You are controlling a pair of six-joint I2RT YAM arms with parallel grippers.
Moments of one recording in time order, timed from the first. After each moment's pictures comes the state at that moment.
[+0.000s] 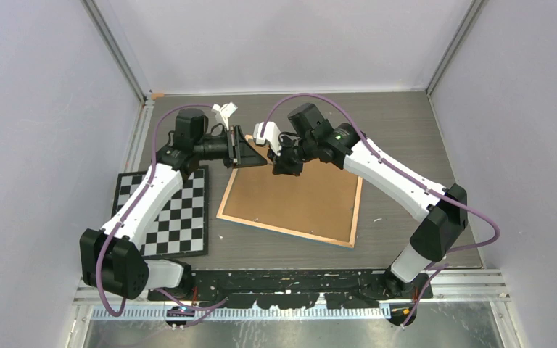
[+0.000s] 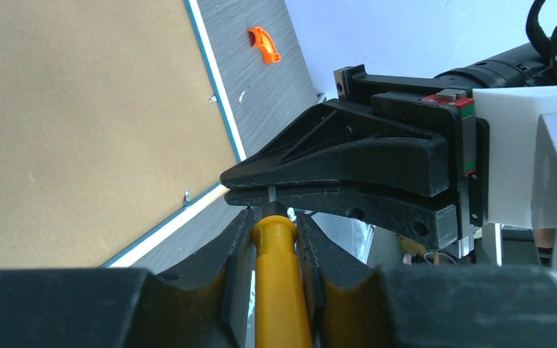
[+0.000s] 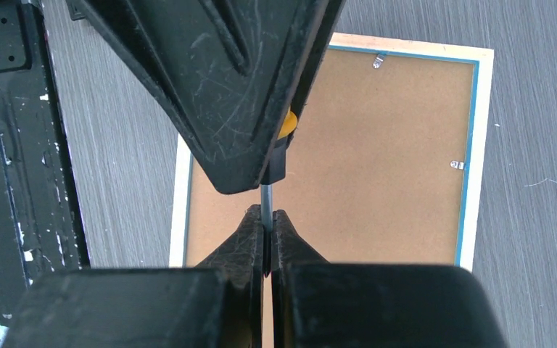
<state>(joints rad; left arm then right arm) -0.30 1.30 1.11 -0.31 0.95 -0.65 0.76 1.63 1.58 -0.74 -0.43 -0.49</state>
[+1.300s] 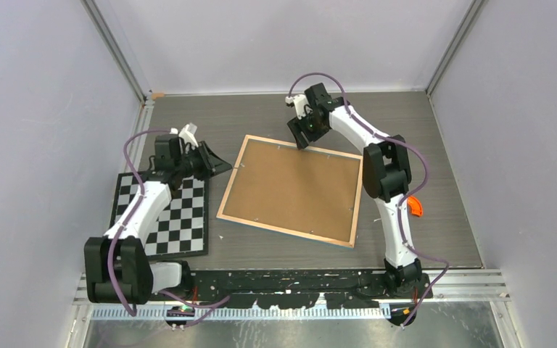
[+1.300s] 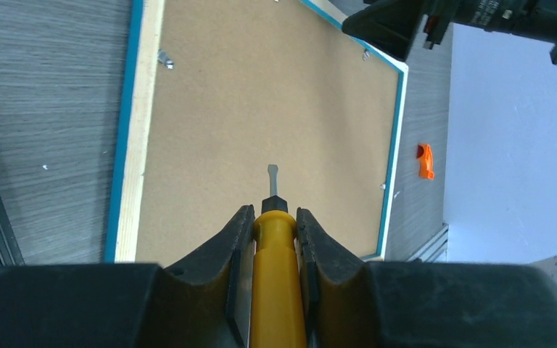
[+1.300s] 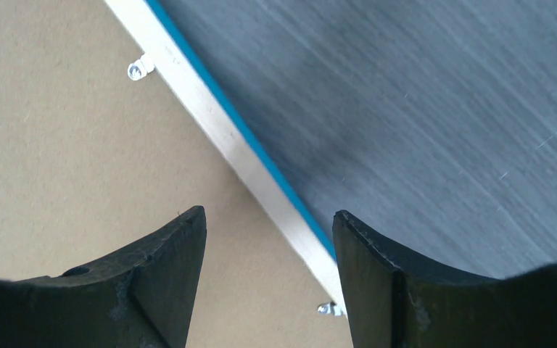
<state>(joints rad) -0.03 1.23 0.82 -0.22 0.61 -0.56 0.40 2.28 1.97 -0.74 -0.20 -0.26</state>
